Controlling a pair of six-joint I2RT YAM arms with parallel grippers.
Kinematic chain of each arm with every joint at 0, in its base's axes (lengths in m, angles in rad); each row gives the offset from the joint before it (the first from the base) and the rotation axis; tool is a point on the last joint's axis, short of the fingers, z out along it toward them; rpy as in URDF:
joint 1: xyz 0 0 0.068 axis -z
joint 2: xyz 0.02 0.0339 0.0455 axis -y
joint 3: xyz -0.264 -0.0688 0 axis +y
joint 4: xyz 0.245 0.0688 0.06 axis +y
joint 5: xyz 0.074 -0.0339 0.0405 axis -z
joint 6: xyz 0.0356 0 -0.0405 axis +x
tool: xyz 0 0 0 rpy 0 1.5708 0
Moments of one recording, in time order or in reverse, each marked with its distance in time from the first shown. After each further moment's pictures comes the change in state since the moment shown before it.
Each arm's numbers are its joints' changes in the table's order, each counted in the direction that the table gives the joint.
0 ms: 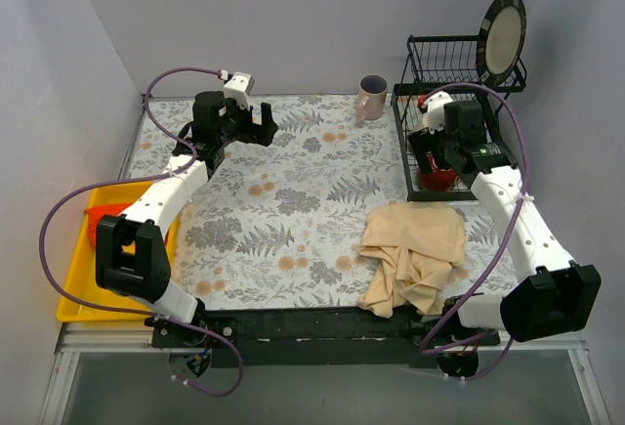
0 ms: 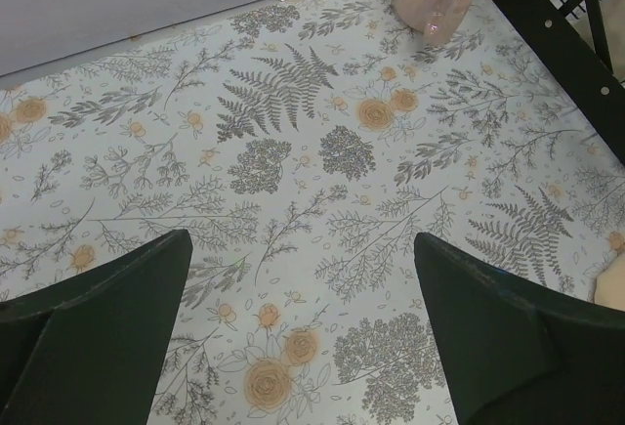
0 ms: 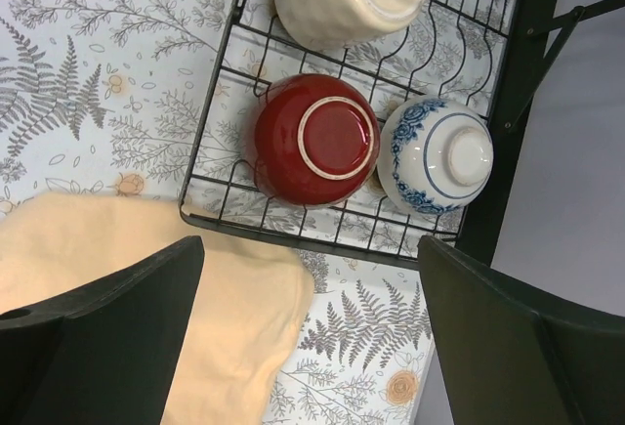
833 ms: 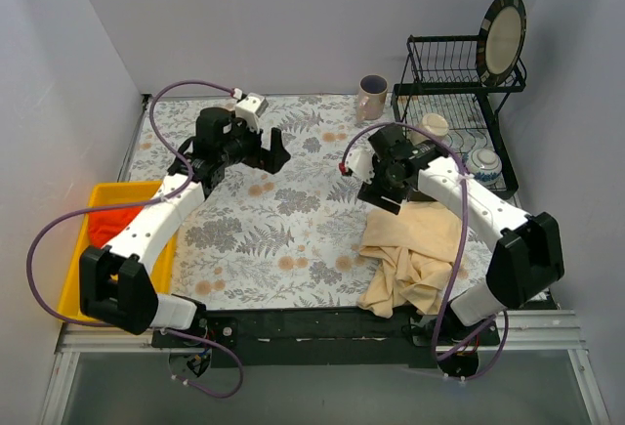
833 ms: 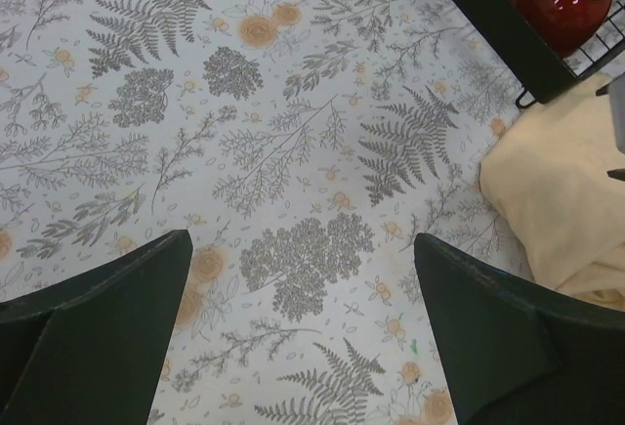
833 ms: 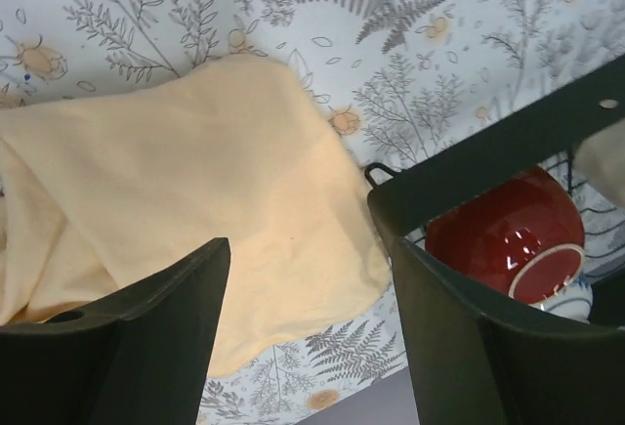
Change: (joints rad) left arm 0.081 0.156 0.073 0.188 0.111 -0.007; right arm -0.342 -0.213 -0.025 0.255 -0.130 -0.361
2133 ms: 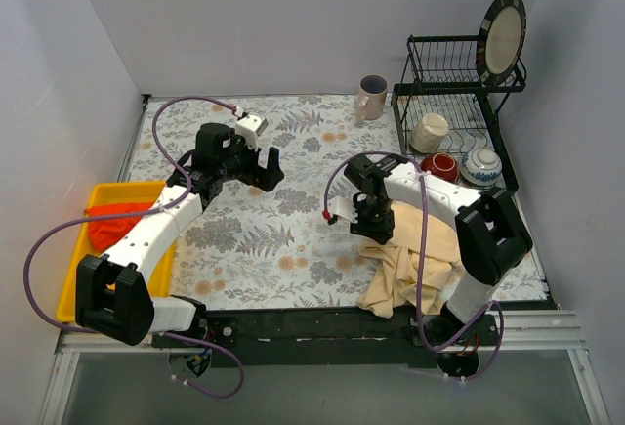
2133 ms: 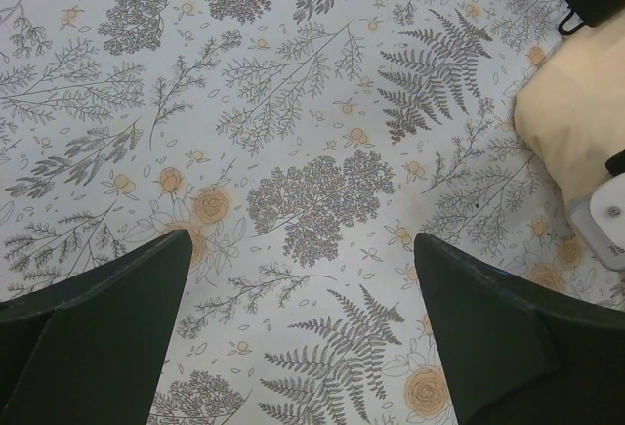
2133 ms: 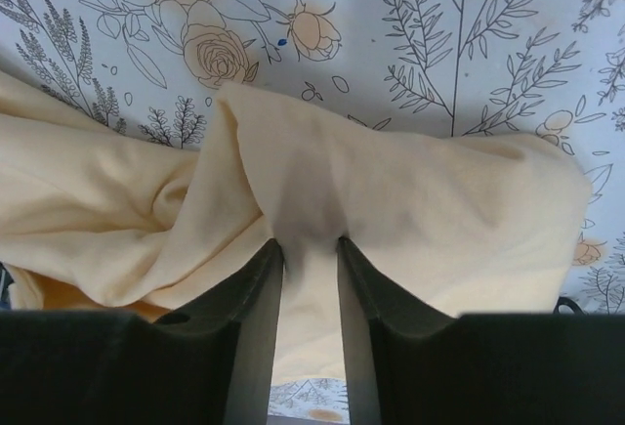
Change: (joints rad) left arm 0.001 0.082 0.132 0.054 -0.016 0.073; right arm -0.118 -0.201 0.047 0.181 -0.223 -0.179
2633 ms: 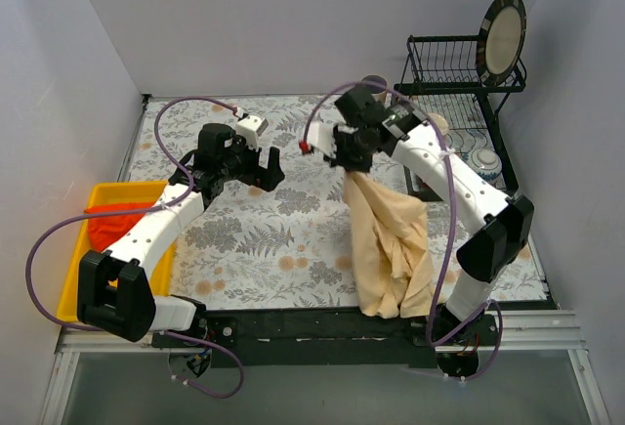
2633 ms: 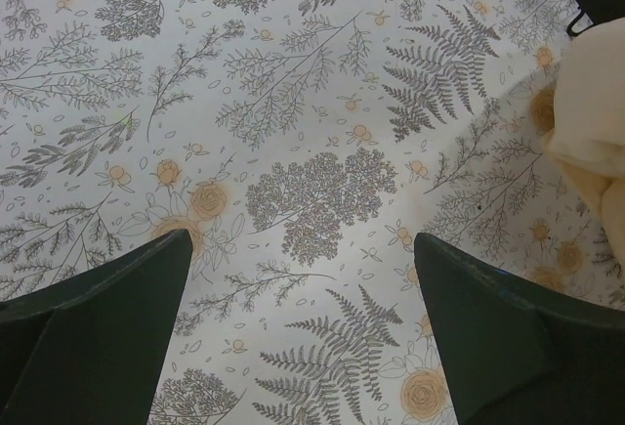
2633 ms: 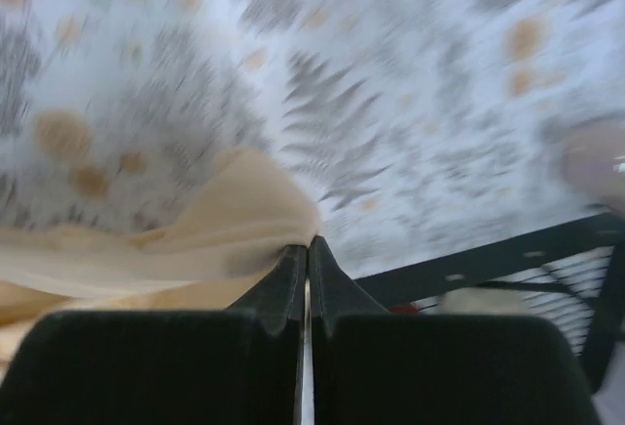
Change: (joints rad) left arm 0.000 -0.021 0.000 -0.001 -0.001 -0.020; right arm -0.018 -0.010 -0.455 0.049 0.031 0.016
